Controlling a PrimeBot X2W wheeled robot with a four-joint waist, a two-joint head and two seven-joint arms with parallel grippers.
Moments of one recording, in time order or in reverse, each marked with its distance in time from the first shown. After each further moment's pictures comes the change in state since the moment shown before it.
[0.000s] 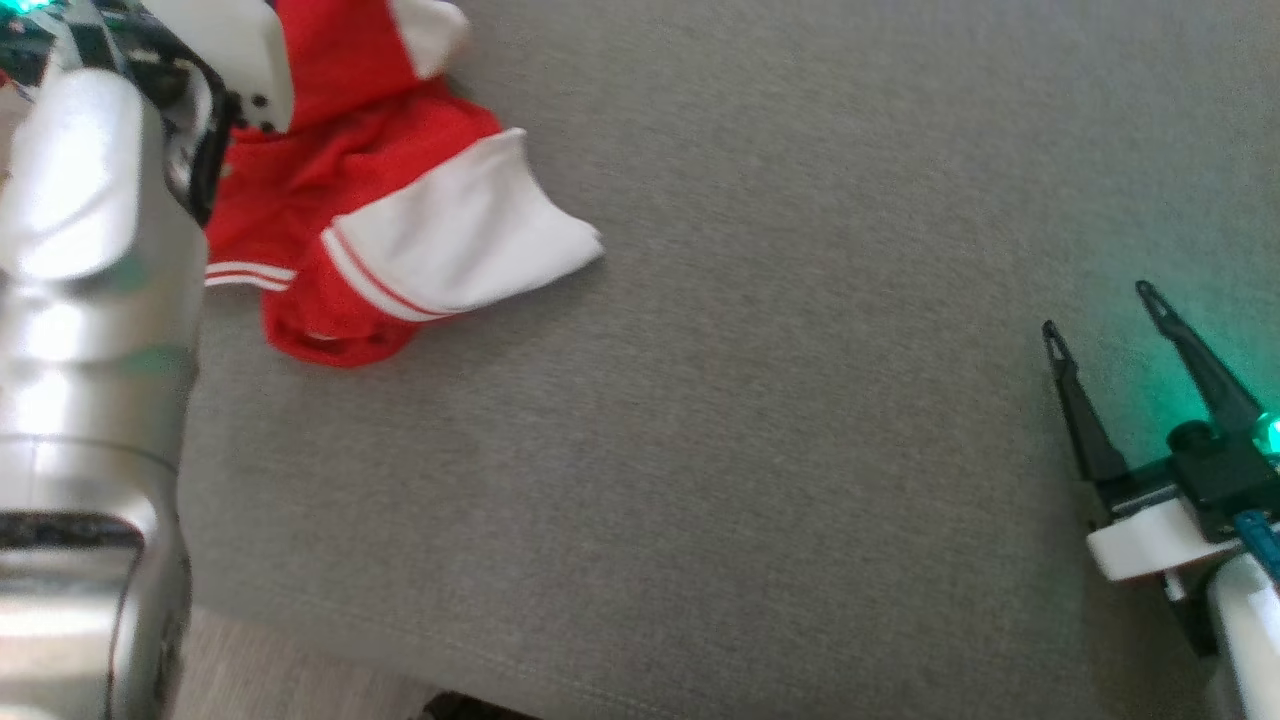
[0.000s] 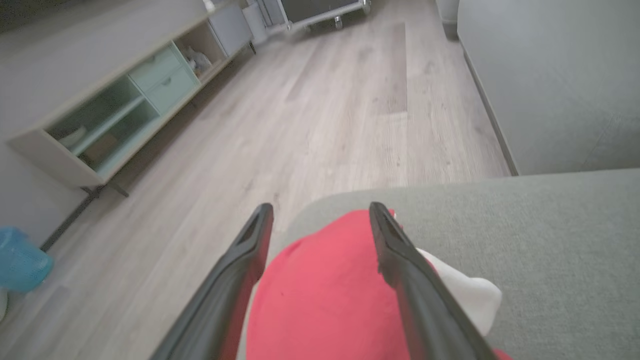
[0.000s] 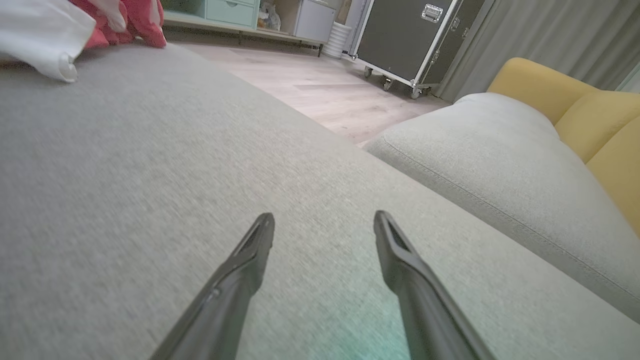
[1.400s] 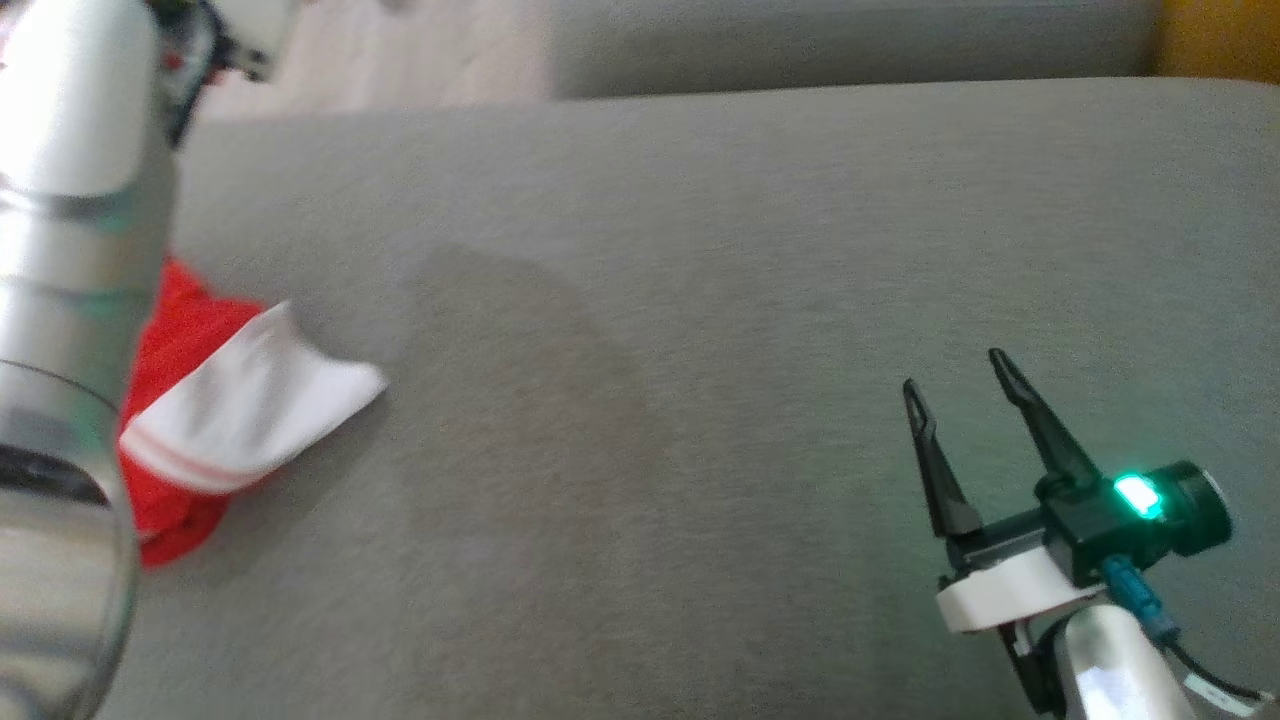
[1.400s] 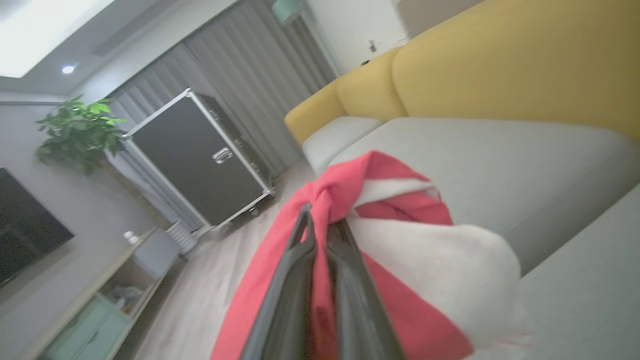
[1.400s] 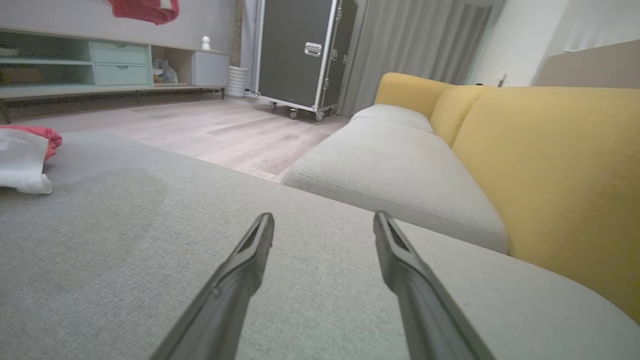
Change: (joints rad) left arm -0.228 0.078 -0.436 0.193 -0.063 -0.042 -0.165; right arm 0.041 0.207 0.066 0.040 0.046 0.000 -0.005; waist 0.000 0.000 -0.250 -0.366
